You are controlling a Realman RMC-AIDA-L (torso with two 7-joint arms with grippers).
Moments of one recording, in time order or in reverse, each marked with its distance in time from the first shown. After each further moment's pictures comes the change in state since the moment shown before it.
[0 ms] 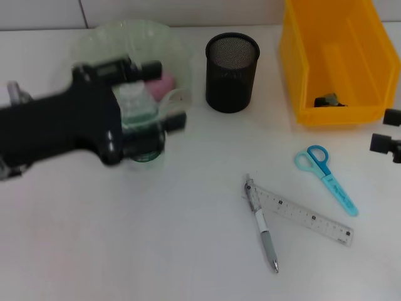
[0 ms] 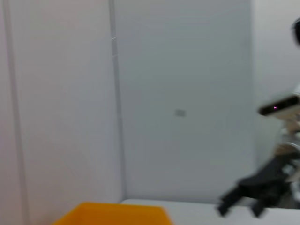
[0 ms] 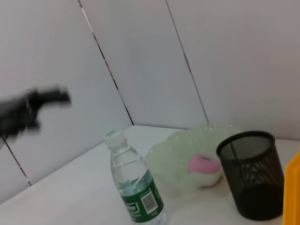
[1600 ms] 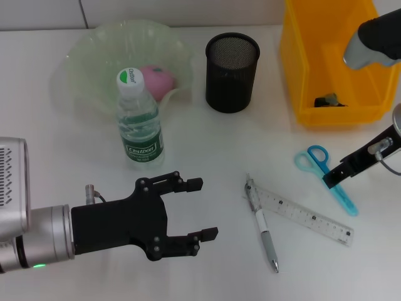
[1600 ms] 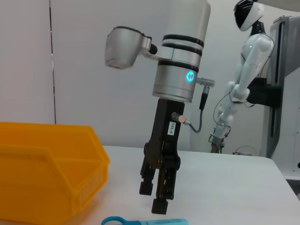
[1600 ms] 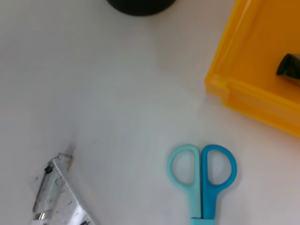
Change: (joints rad) left arm -0.193 -0.002 0.112 -0.750 -0.023 0.039 0.520; right arm 0.342 0.022 -0.768 -0.248 -0.895 0.186 1.141
